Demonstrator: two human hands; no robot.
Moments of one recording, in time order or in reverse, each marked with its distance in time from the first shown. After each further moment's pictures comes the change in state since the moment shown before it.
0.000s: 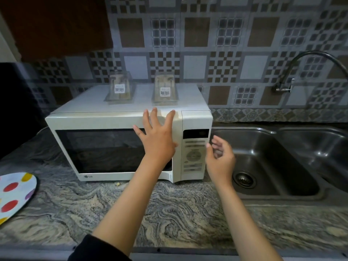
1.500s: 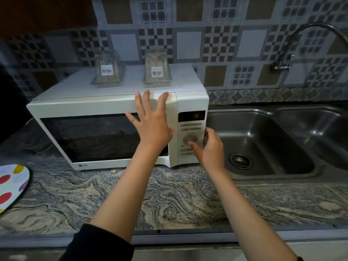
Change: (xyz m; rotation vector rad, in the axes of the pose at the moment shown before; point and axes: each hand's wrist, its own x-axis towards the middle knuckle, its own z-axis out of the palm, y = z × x) left_hand 0.000 0.002 0.007 -0.093 0.002 -0.037; right_hand -0.004 0.030 0.005 -0.396 -0.222 -0.063
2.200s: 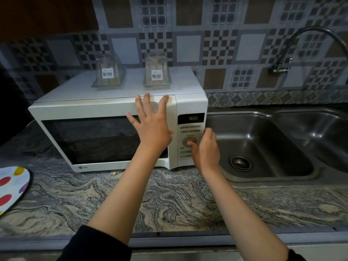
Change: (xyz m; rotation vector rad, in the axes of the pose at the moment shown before) left_hand 0.000 0.000 0.003 0.065 0.012 0.020; right_hand 0.002 -0.018 0.009 -0.170 0.012 0.050
